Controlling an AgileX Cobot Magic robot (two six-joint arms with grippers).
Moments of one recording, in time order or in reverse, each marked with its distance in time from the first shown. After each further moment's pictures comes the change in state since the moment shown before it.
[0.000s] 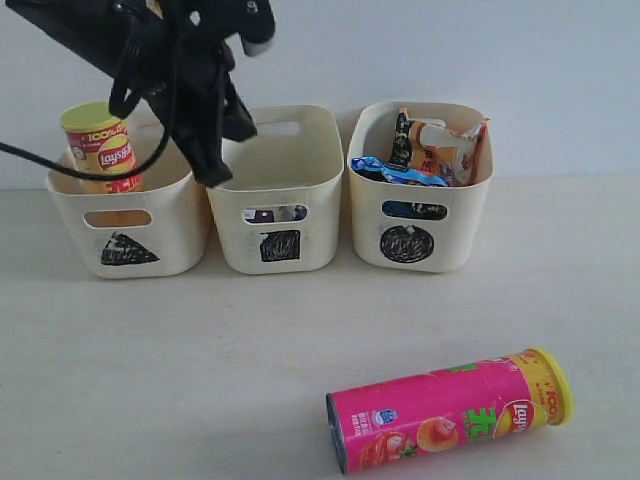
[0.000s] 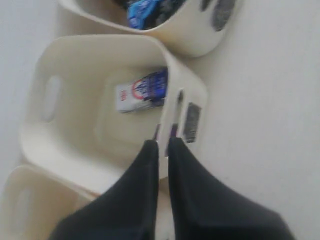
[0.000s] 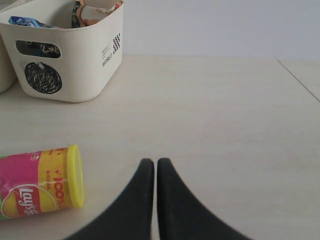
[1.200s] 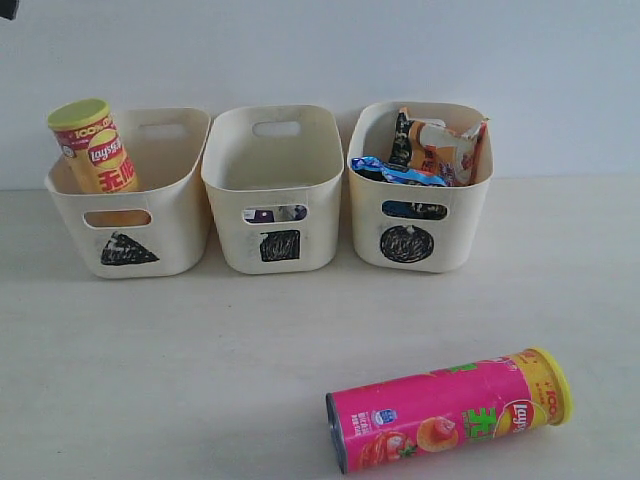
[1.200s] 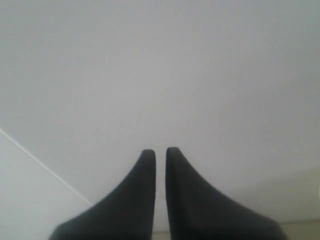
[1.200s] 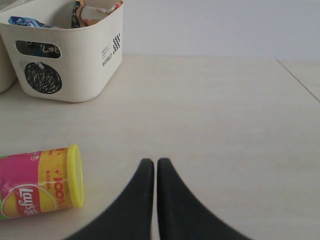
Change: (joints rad) left arm 0.491 0.103 -0.070 1.569 -0.335 -1.971; right arm 0.000 0.000 0.000 0.000 0.000 0.000
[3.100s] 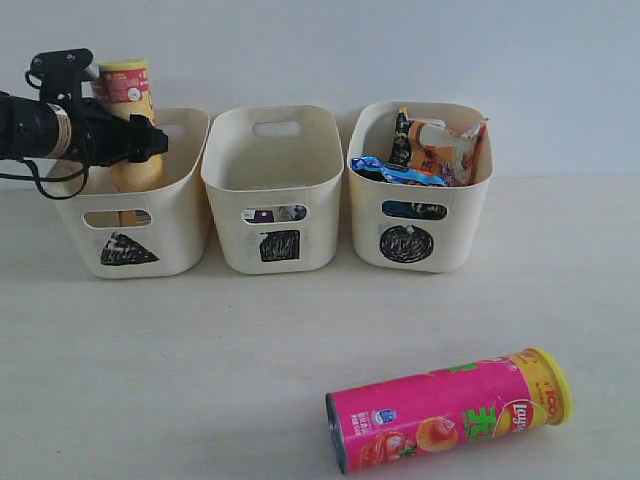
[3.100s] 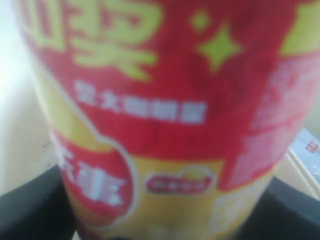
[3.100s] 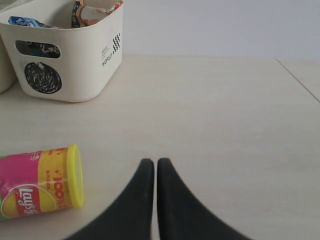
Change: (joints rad) left arm 0.006 0.321 0.037 0.246 -0.677 -0.698; right arm 0.000 0.000 0.000 0.000 -0.002 0.000
